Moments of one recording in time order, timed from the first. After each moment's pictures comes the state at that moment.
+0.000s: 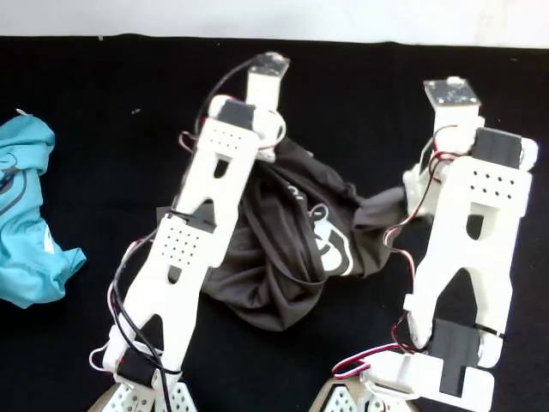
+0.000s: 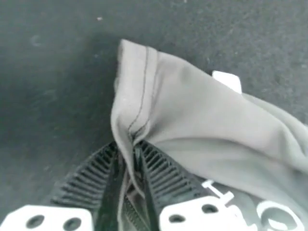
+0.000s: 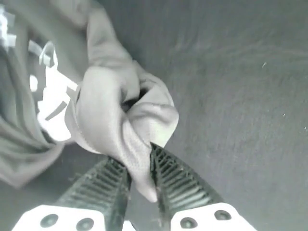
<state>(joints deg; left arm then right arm) 11.5 70.6 -86.5 86.9 -1.7 9.4 -7.9 -4.3 93.8 17.7</state>
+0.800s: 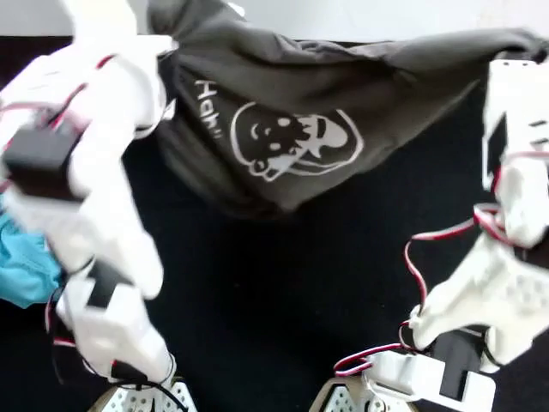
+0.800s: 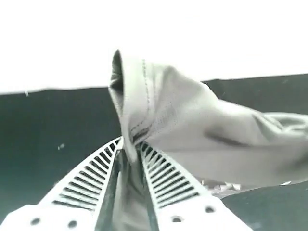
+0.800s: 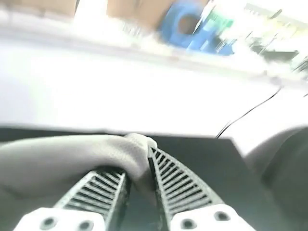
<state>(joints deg) 2.0 10.5 -87.6 101.0 -1.8 13.2 -8.4 -65.3 88.2 18.2</state>
